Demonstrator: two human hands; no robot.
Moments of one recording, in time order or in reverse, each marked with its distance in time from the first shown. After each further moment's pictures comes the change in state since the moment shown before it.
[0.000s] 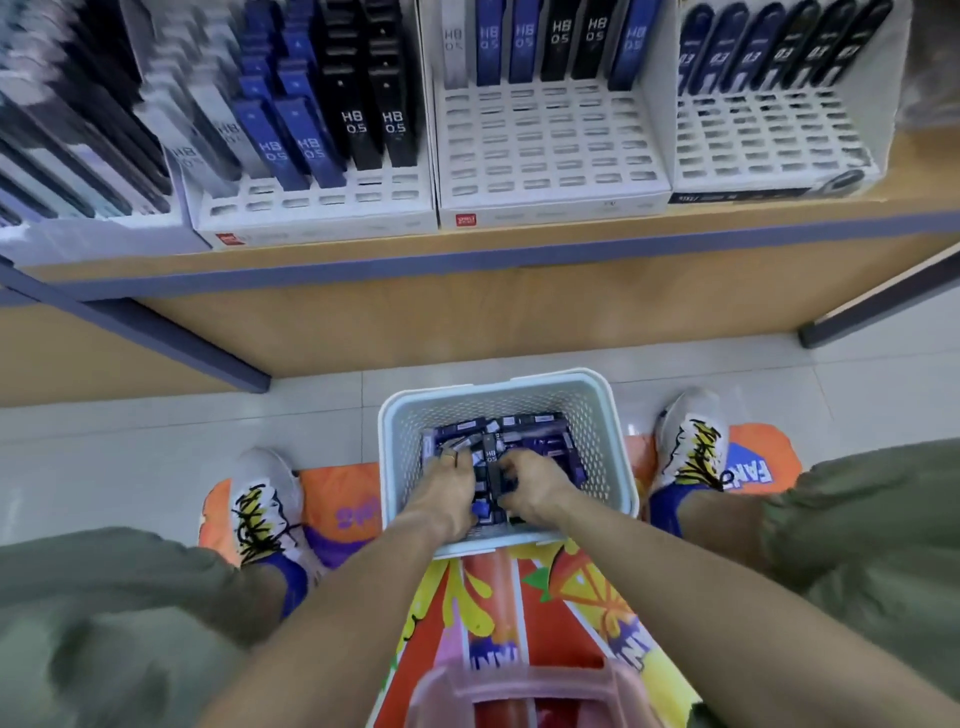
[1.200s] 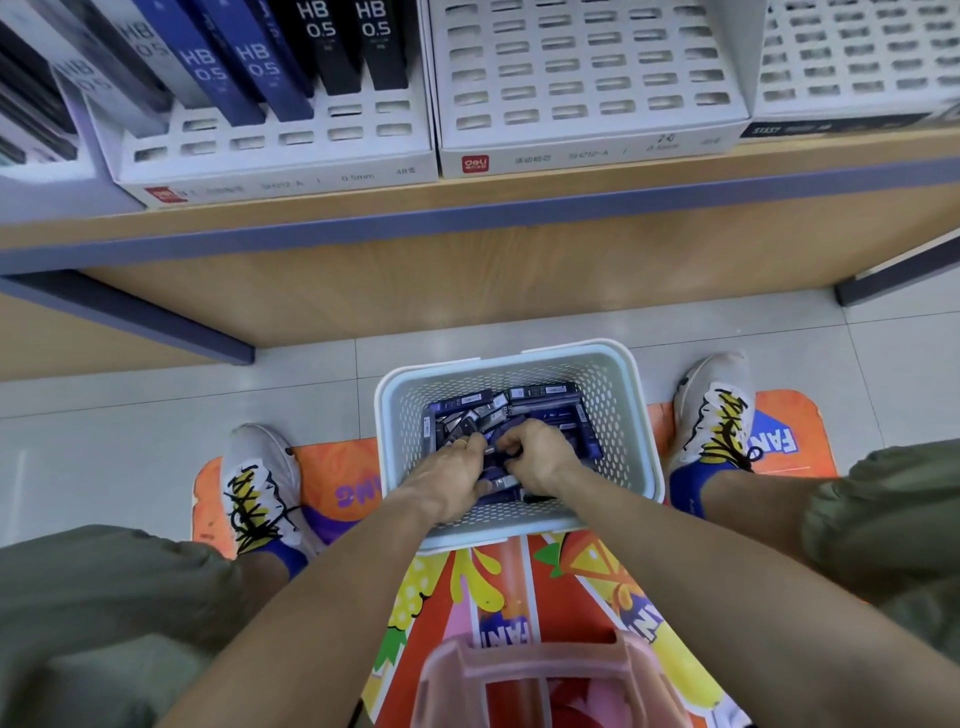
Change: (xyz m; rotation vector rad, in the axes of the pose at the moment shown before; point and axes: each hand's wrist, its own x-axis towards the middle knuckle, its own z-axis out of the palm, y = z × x) left_hand 0.020 -0.018 -0.001 -0.008 -0.136 0.178; right_hand 0.036 0.006 0.013 0.087 0.031 0.048
